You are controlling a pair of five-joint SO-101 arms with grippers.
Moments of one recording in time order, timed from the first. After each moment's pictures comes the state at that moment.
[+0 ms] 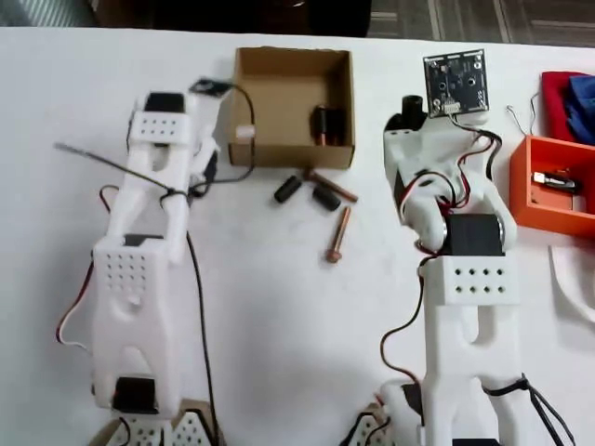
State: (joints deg) left arm -4.5 47.6 -46.9 96.1 -12.6; right arm -4.7 -35.0 26.5 44.9 9.4
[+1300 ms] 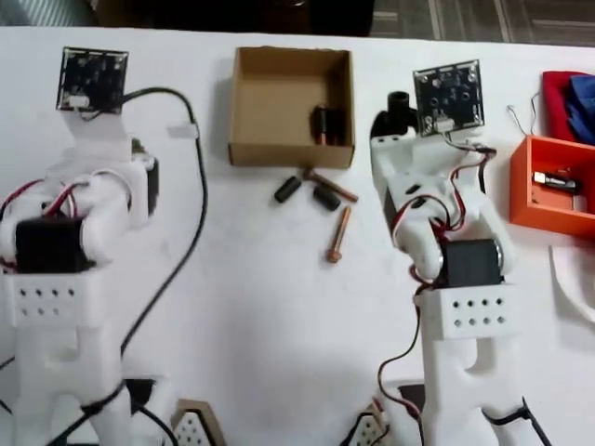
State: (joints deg) left arm -8.9 -39.3 13.8 75.6 -2.3; right arm -8.7 -42.7 28.9 44.7 7.9
